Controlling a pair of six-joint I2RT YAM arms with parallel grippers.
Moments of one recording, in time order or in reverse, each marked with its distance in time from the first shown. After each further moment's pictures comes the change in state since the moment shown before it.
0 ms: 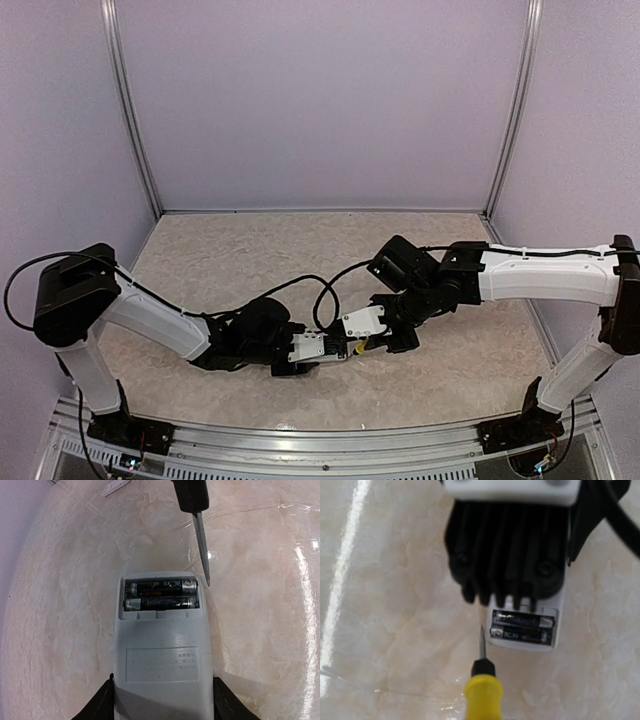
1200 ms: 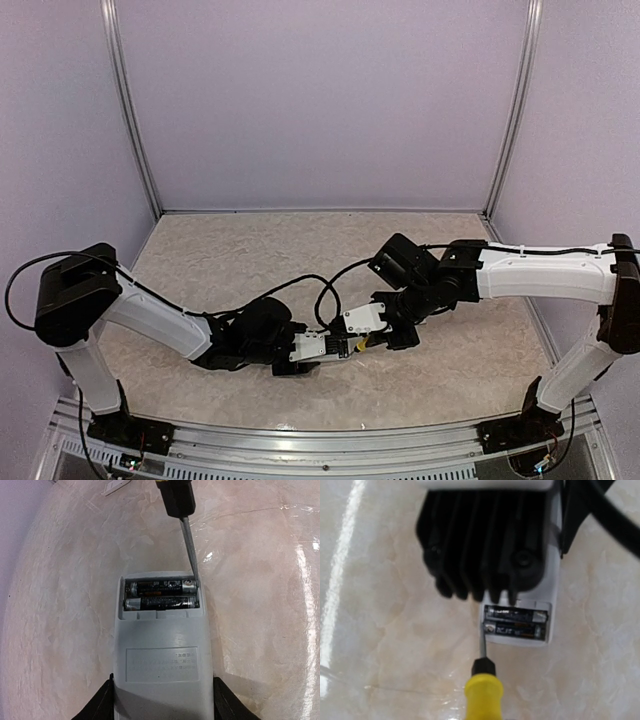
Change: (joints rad) left arm 0.000 0.008 0.013 -0.009 -0.006 -0.002; right arm -0.024 0.011 0.002 0.004 0.000 -0.002
